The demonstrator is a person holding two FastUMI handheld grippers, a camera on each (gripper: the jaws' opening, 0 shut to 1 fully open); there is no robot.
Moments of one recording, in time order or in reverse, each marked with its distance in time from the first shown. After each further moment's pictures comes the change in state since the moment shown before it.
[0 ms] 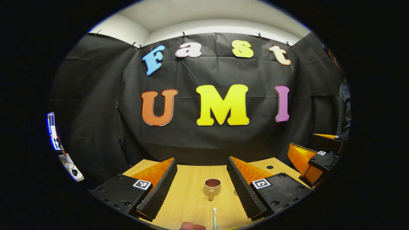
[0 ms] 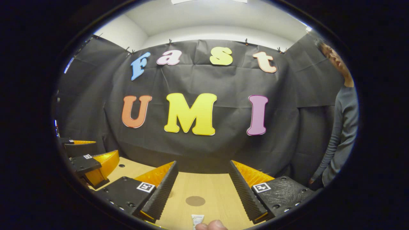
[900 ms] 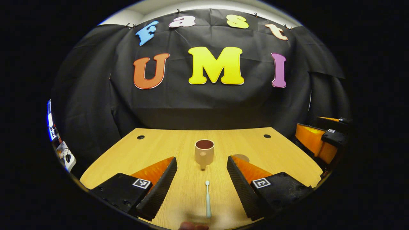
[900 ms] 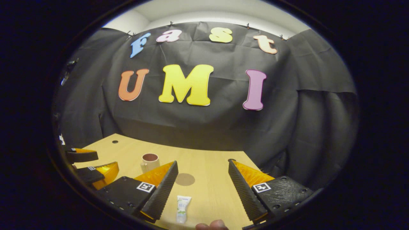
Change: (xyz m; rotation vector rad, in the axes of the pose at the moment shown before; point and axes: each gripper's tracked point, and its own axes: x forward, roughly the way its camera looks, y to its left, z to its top) left arm -0.005 -0.035 -0.154 0.001 0.288 -0.034; right arm -0.002 -0.045 -0.113 -0.059 0.210 -0.026
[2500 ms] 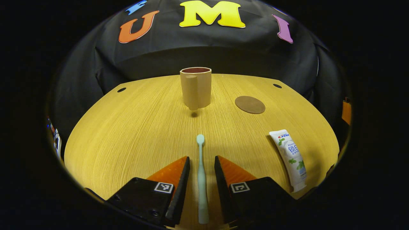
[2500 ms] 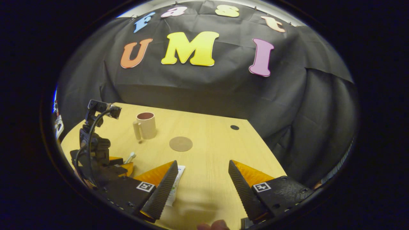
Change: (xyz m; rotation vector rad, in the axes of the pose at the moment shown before) left arm 0.080 -0.019 -0.176 0.002 0.376 -0.026; right arm 0.010 -0.008 -0.111 -0.041 0.262 0.024
